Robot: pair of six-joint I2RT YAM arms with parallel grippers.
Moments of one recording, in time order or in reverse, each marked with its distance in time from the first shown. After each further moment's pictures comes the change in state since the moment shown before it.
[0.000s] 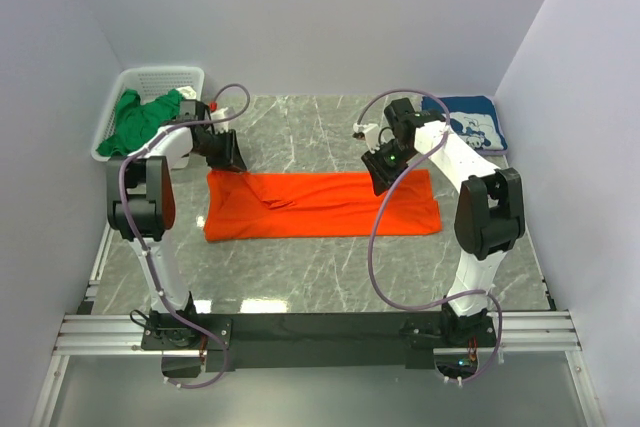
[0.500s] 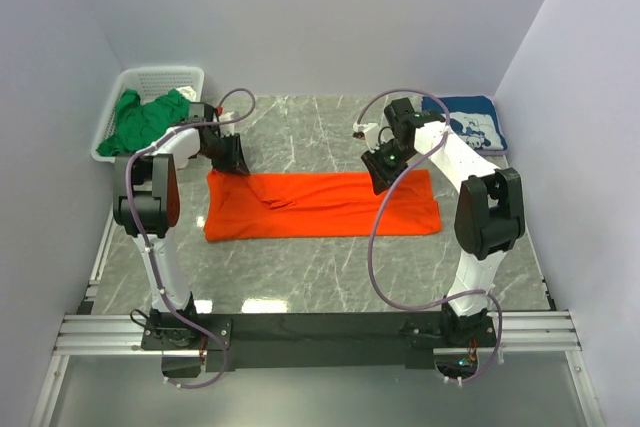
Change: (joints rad) left arm -0.041 0.039 0.002 0.023 -0.062 -0.061; right arm -0.001 0.000 -0.005 0.024 0.005 -0.002
